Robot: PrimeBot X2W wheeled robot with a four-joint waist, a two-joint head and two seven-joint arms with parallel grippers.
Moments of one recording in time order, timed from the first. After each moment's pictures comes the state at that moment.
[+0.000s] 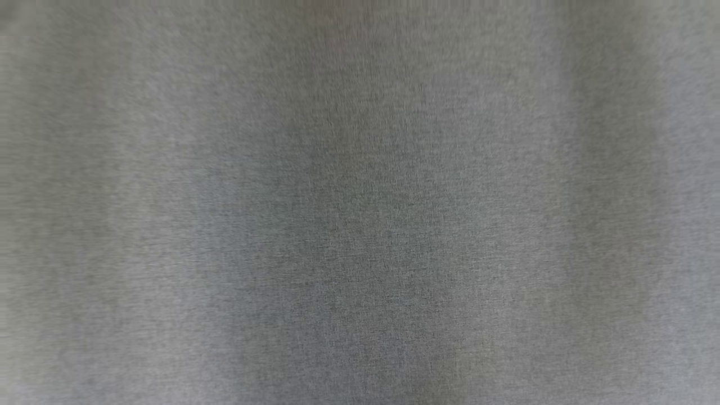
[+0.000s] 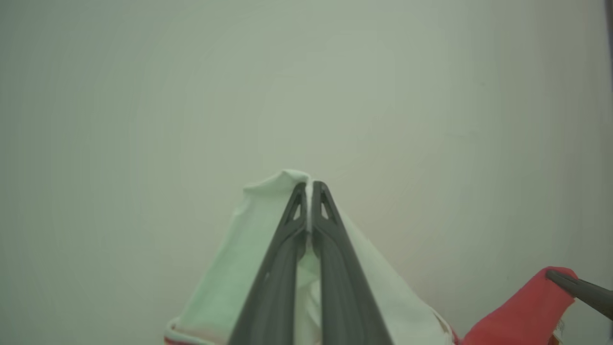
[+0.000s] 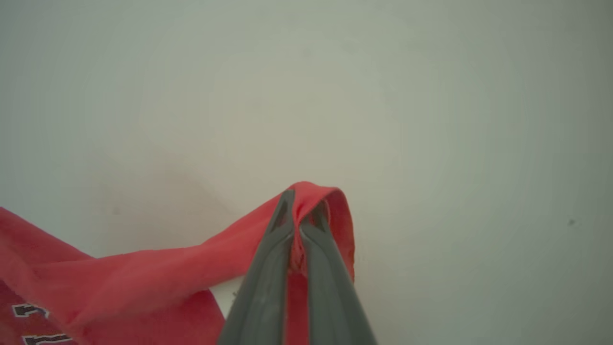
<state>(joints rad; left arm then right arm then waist) -1.76 0.36 -0.54 0.63 -0.77 -0.11 -0.26 -1.64 -0.38 0.51 0.87 0.78 0.13 -0.21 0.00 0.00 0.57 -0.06</state>
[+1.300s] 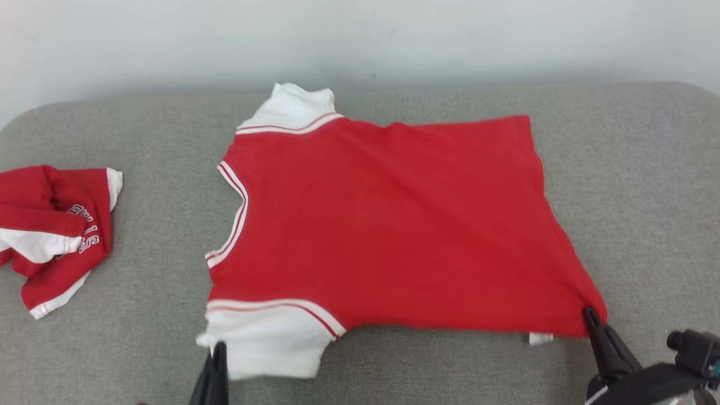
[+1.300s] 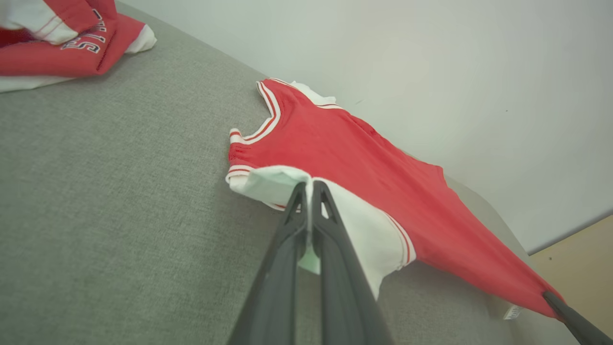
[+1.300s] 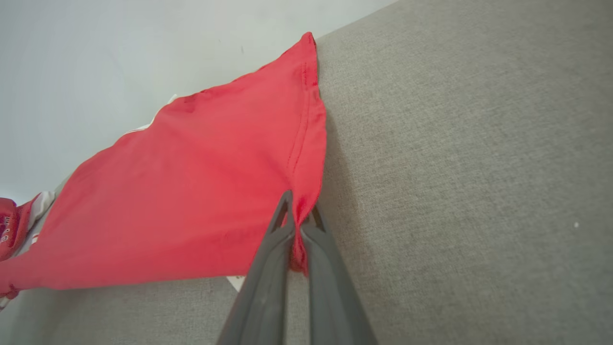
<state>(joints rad) 0.07 0.31 -0.38 -0.12 -0.83 0.16 -0.26 -0.08 -0.34 0.18 0.29 0.79 0.13 -0.09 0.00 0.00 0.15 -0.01</state>
